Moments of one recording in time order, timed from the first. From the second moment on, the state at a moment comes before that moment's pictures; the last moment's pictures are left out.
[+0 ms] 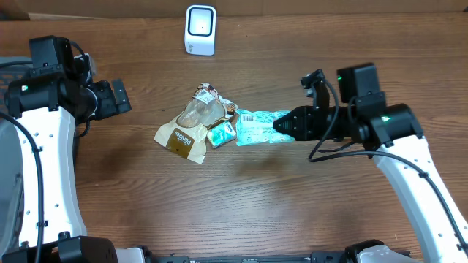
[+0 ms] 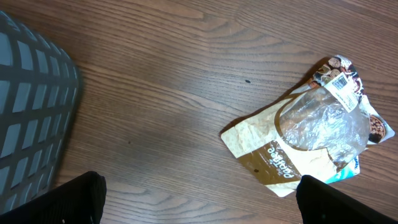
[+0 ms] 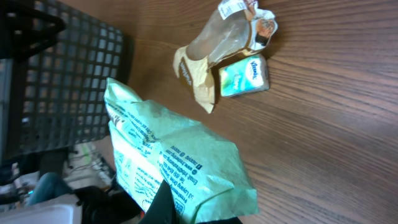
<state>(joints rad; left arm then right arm) 0.22 1.55 1.58 -1.20 0.07 -0.13 0.25 1.36 1.24 -0.90 -0.69 0.26</state>
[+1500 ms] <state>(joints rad) 0.22 1.55 1.58 -1.20 0.07 -0.13 0.57 2.48 2.43 -0.25 0.41 -0.74</state>
